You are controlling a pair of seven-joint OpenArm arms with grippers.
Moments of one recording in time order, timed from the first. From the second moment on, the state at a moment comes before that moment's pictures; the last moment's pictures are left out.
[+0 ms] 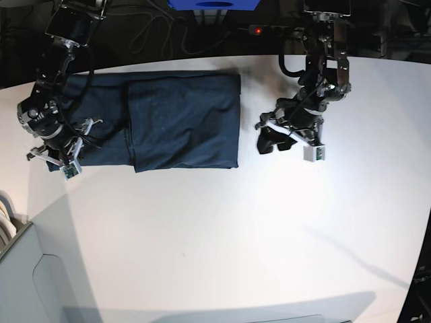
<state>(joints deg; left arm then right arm) 13.7 -7.5 -4.7 101.9 -35.2 -3.6 40.0 -3.4 8.1 26.4 99.9 -5.1 46.7 -49.6</state>
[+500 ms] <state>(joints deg) 13.4 -7.9 -8.8 102.0 -35.0 -3.6 40.0 -0.8 9.3 39.8 91.4 -4.6 46.7 -49.5</state>
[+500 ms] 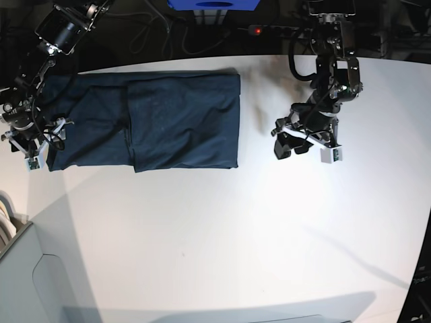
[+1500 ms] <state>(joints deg) 13.4 -7.8 -8.9 102.0 -35.0 -3.6 40.0 -3.6 9.1 40.1 86.7 -4.0 46.6 -48.1</state>
